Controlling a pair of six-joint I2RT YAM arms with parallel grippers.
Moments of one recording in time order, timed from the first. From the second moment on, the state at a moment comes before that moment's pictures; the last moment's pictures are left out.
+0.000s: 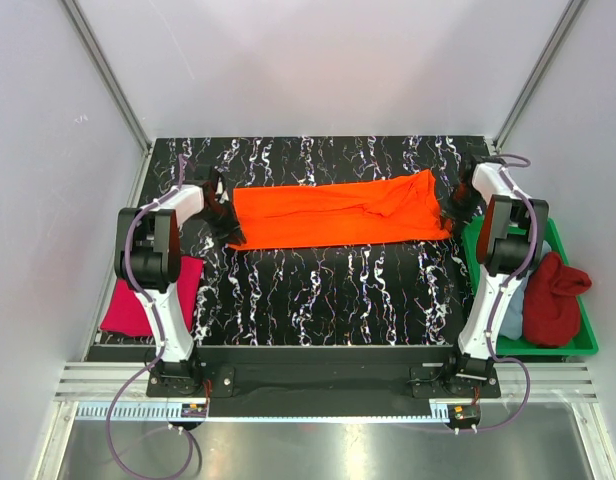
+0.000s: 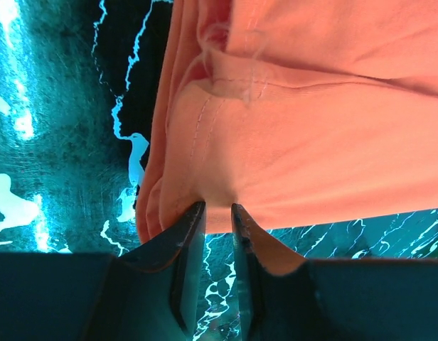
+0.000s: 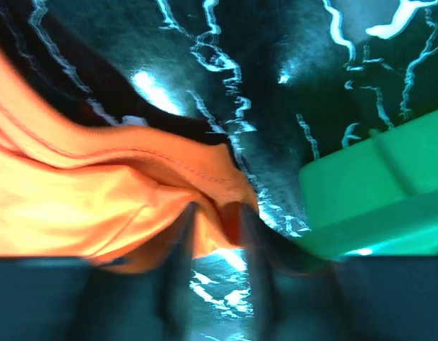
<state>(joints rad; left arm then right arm) -0.05 1.98 1.36 -0.69 0.29 -0.43 -0.15 2.16 1.69 -0.92 0.05 0.42</state>
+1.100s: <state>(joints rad) -0.13 1.65 1.24 -0.72 0.33 -0.44 0.10 2.17 1.72 -0.79 -0.18 0.57</state>
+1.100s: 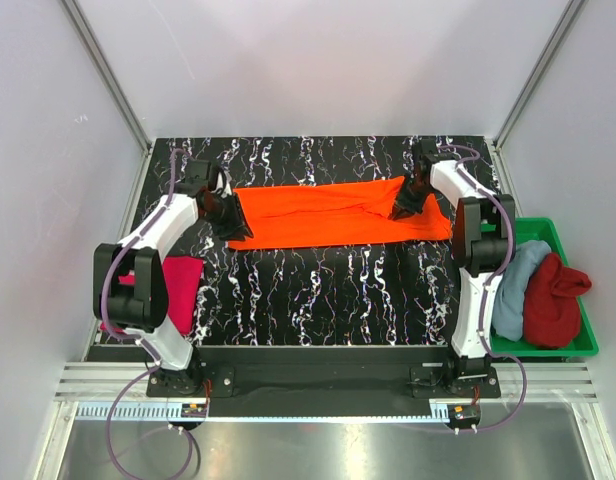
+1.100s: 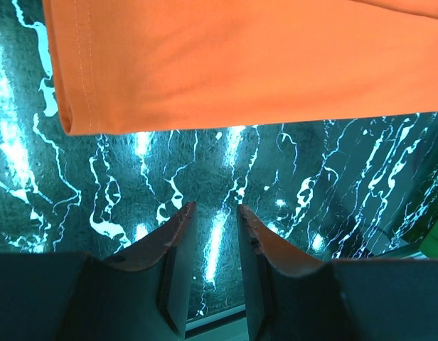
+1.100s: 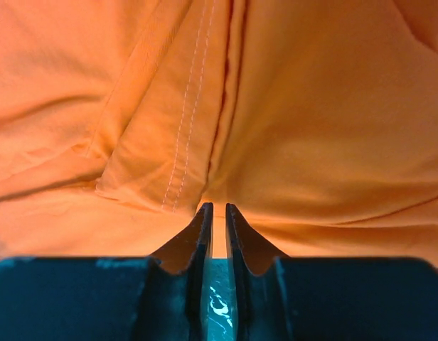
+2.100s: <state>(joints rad) -0.14 1.69 1.28 -0.72 0.36 -0.44 0.09 2.36 2.12 -0.88 -0.26 0.60</state>
